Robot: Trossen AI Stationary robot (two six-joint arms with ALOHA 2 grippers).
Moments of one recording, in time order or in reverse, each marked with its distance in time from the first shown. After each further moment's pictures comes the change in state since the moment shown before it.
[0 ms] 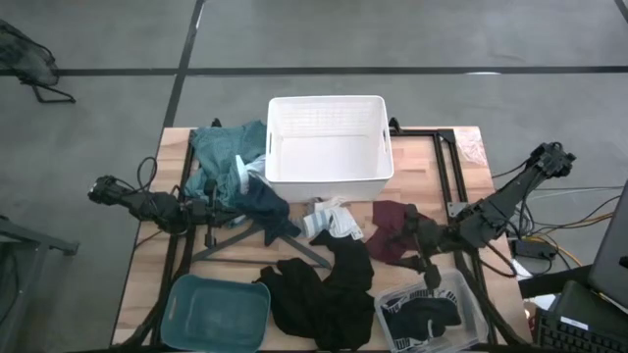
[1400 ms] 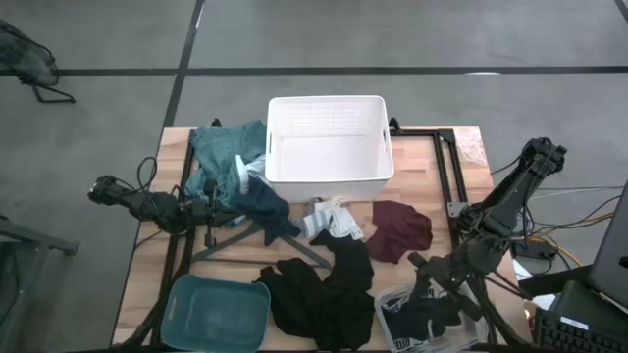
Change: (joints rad) left arm 0.001 0.000 0.000 0.002 0.000 0.000; right arm 0.199 0.033 -0.052 0.012 -0.387 0.319
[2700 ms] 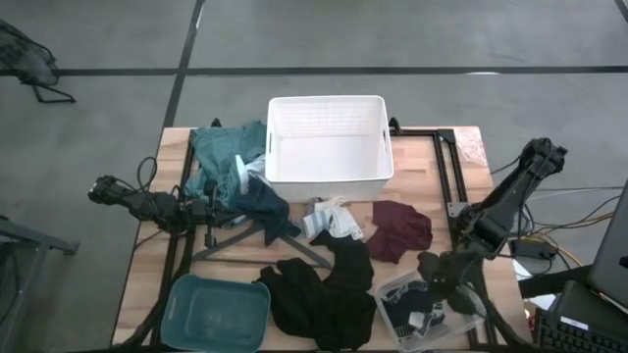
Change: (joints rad) left arm -0.001 0.000 0.000 0.000 0.000 0.000; right arm -0.010 0.009 -0.039 -0.370 -0.178 0.291
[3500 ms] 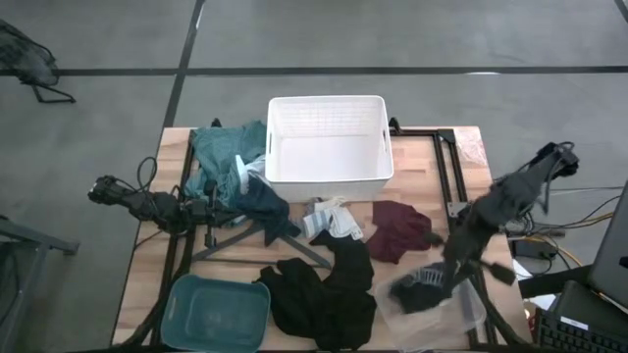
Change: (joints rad) left arm 0.001 0.000 0.000 0.000 0.000 0.000; right arm -0.230 -0.079 0.364 -0.038 -0.328 -0.526
